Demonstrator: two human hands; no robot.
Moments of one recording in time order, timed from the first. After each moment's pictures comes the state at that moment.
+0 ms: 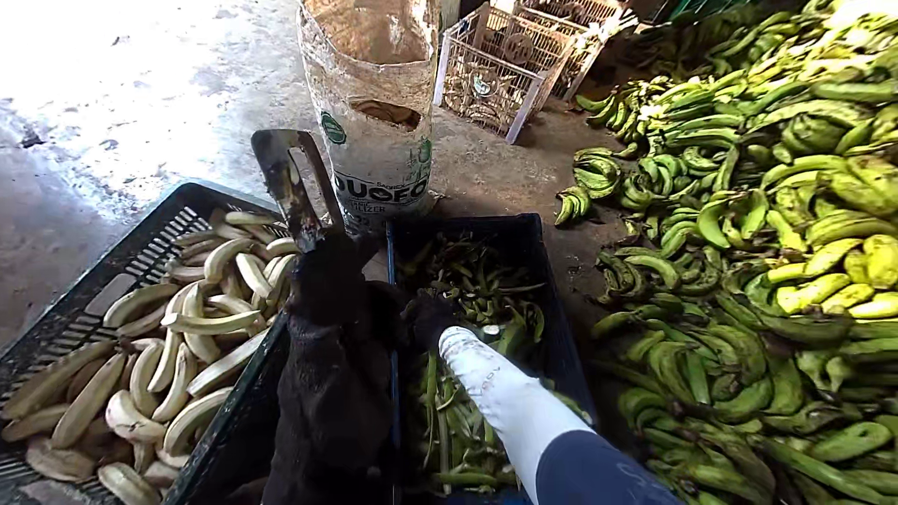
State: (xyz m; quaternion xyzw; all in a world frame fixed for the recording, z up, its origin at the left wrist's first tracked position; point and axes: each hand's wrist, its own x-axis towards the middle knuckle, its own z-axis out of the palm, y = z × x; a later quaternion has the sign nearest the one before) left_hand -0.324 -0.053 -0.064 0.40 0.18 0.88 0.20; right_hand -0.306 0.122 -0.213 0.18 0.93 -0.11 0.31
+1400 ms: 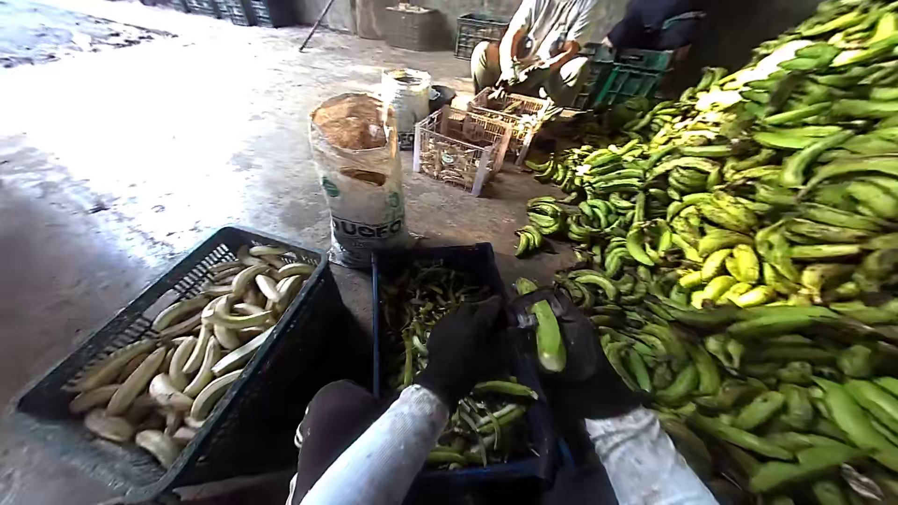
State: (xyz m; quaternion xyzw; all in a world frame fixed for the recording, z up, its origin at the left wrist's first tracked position) left_hand -0.169 0.015 0.000 0.53 0.78 0.30 0.15; right_hand -0.035 0.146 -0.015 0.18 0.50 -0.79 -0.31
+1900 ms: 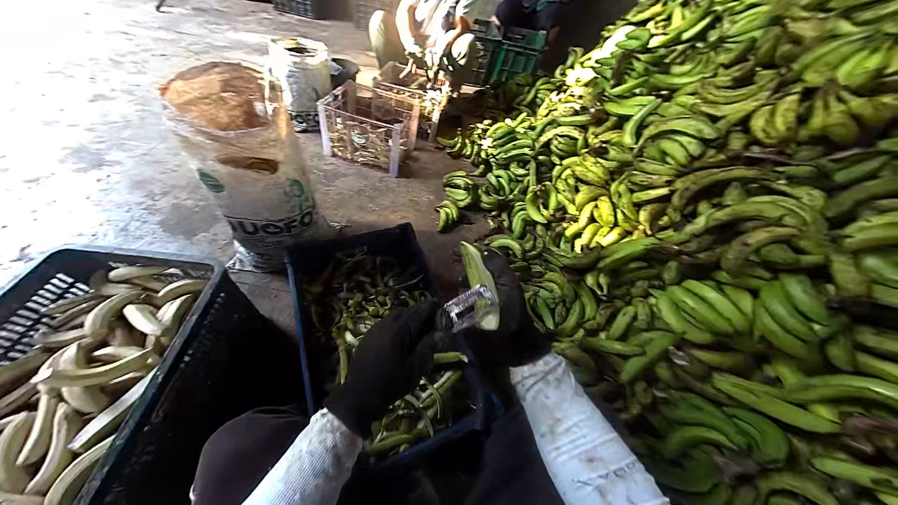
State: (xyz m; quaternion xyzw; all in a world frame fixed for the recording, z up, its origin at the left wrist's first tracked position) left_hand -0.157 -0.001 -0.014 0.63 0.64 0.40 0.21; right_hand -0.008 0.164 -0.014 0.24 0.41 -0.79 -0.39
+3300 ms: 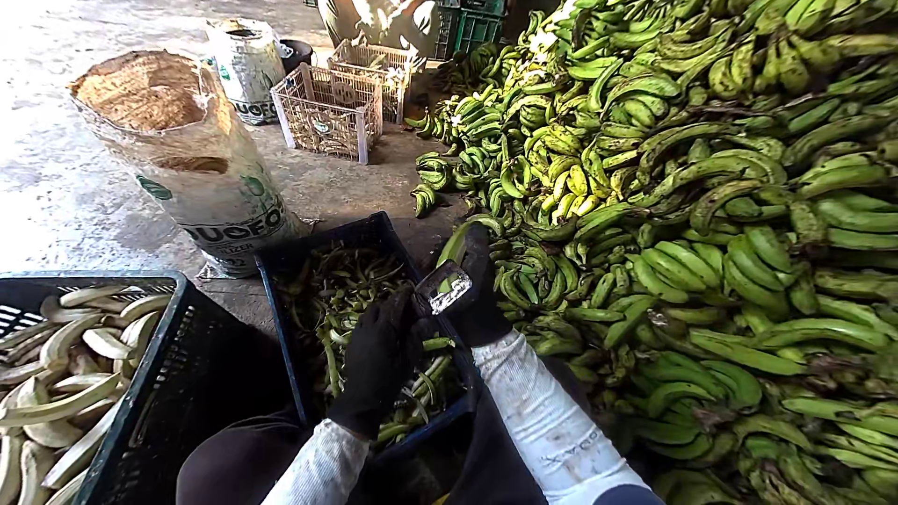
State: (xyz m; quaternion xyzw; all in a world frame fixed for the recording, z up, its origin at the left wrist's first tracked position) left_hand -0.132 0.009 -0.032 0.57 0.69 0.44 0.07; right_hand -0.026 0.144 -0.026 0.29 0.46 -0.67 -0.50
